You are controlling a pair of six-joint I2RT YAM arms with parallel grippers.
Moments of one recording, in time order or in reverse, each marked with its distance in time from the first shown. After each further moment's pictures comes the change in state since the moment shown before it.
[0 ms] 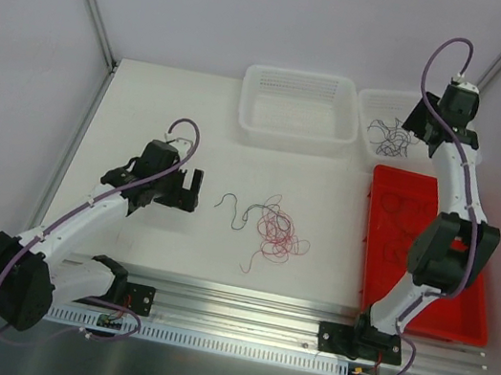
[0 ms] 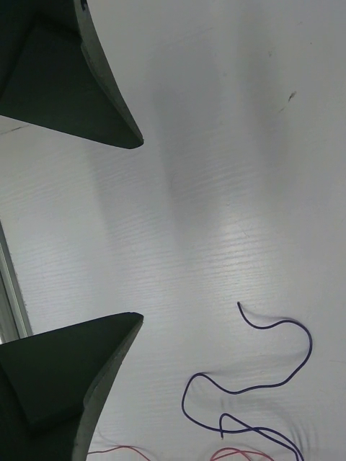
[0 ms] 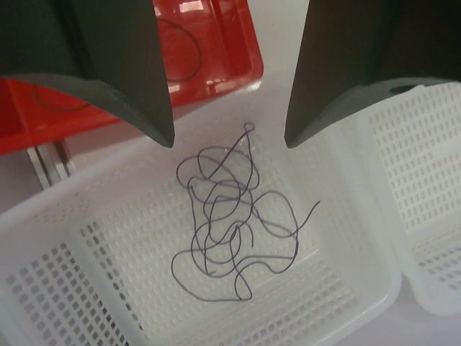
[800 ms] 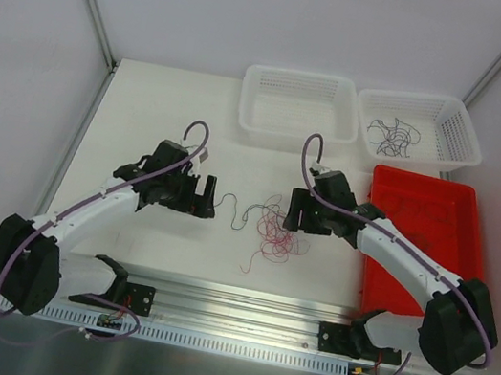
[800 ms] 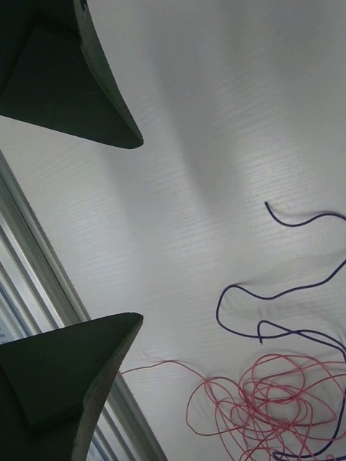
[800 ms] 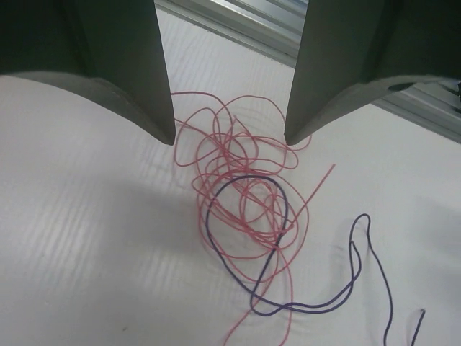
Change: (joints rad) left arm -0.025 0.081 0.020 0.009 0.248 -0.080; right arm 0.710 -0.575 -0.916 -0.051 -0.182 0.275
